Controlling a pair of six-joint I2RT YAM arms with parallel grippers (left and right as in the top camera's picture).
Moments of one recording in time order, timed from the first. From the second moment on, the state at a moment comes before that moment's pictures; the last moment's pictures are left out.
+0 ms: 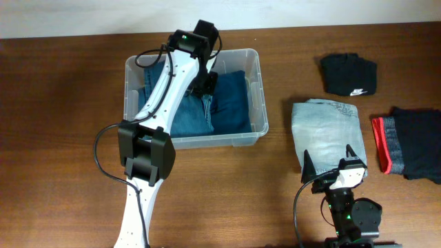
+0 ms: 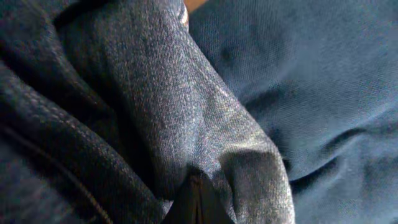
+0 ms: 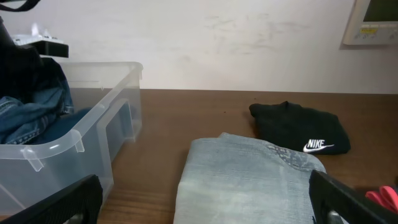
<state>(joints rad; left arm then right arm) -0.39 2.46 2.46 -1.43 -0.04 -0.08 -0.03 0.01 0.01 -0.07 -0.11 0.00</state>
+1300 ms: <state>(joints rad) -0.31 2.39 2.39 -1.29 -0.12 -0.23 -0.03 0.01 0.01 -0.07 -0.11 0.00</state>
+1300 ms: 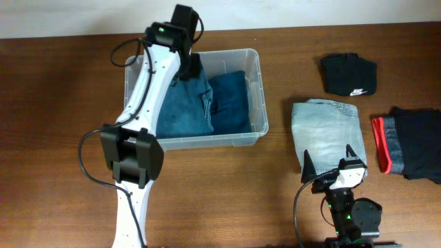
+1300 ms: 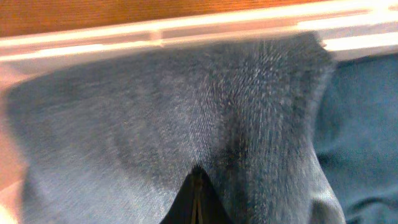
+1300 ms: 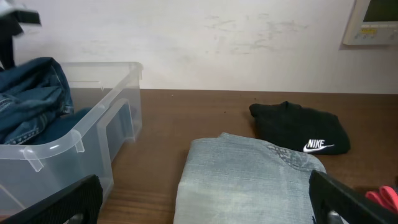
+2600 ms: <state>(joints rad) -0.38 2.40 2.42 -1.65 0.11 -0.22 -0.03 0.01 0.01 -0.07 -0.11 0.00</state>
